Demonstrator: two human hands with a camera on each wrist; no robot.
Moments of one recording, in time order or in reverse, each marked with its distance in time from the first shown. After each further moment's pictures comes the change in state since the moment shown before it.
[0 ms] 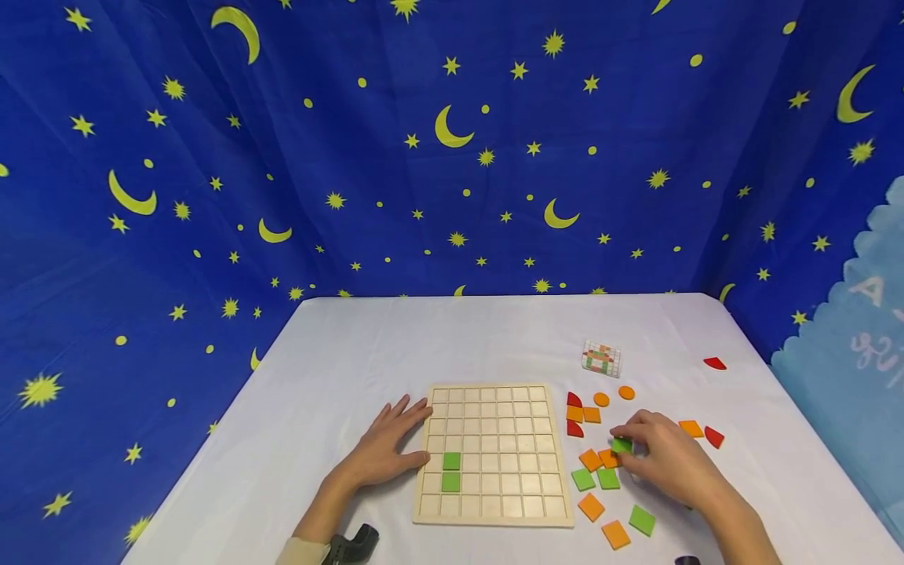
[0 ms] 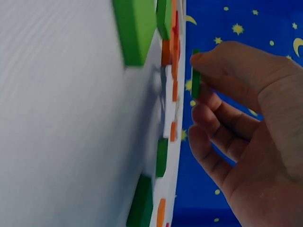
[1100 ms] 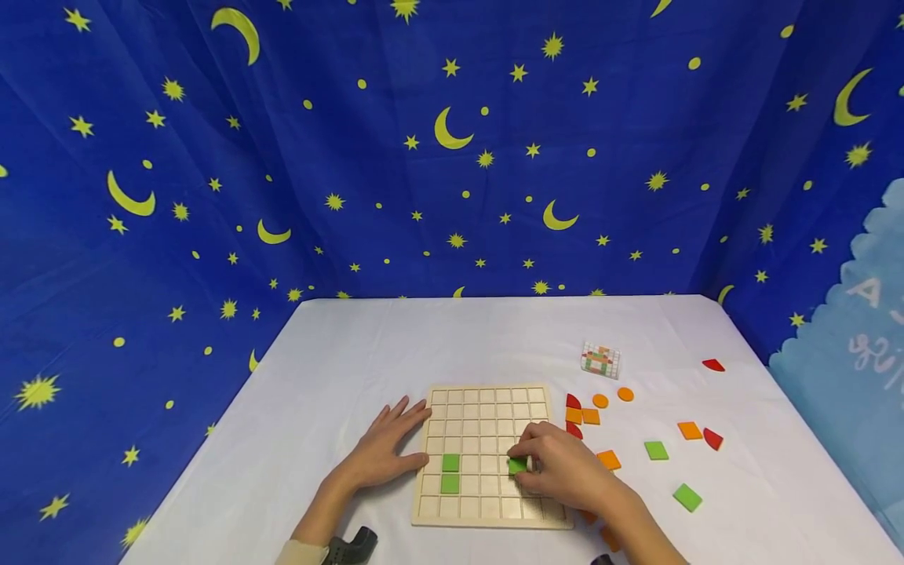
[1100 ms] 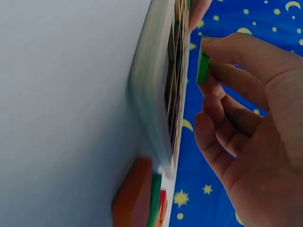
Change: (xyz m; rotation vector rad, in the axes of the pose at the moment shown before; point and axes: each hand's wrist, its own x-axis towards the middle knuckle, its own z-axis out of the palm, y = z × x) left_hand 0.000 0.001 0.000 0.003 -0.007 -0.031; right_hand 0.024 -0.096 0.052 0.110 -0.009 -0.503
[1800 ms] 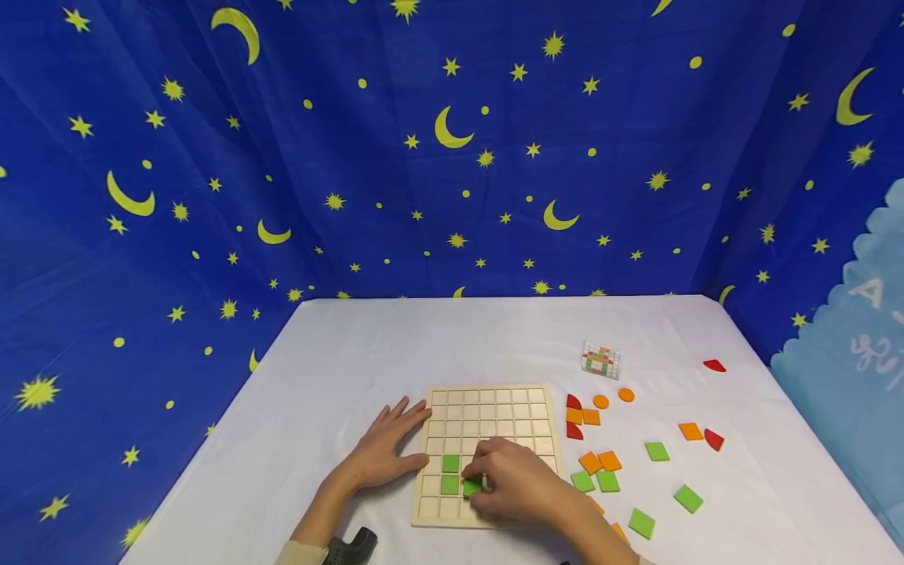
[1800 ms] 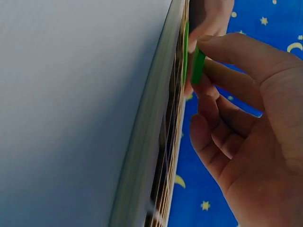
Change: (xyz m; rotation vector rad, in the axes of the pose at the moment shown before) left_hand 0.001 -0.002 0.000 0.016 0.002 0.026; right_hand 0.034 -0.043 0.031 0.000 -0.073 -0.159
